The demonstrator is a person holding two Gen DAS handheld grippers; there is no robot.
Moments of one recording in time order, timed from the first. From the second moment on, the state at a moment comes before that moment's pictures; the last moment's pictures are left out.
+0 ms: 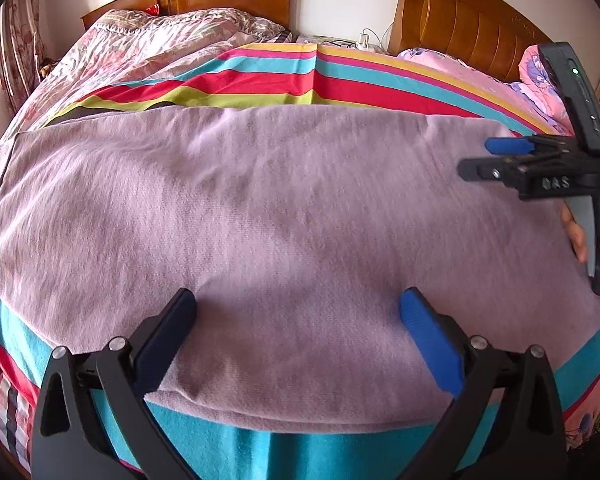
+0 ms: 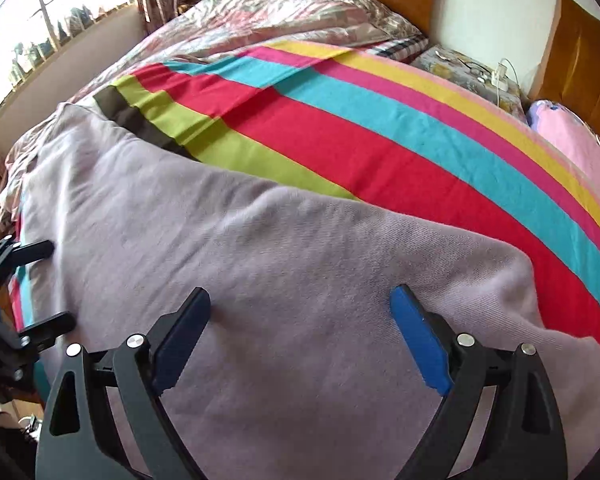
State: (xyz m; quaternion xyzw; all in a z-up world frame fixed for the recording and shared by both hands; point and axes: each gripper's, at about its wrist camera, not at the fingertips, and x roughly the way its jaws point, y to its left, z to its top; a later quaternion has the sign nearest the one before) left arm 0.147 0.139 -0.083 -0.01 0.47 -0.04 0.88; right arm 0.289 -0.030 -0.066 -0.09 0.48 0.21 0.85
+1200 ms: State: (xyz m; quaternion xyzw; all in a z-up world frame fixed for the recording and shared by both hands) left arm 0.083 0.462 -0.083 -0.55 0.28 0.06 0.79; right arm 0.230 0.102 -0.030 -0.06 0.41 0.34 0.84
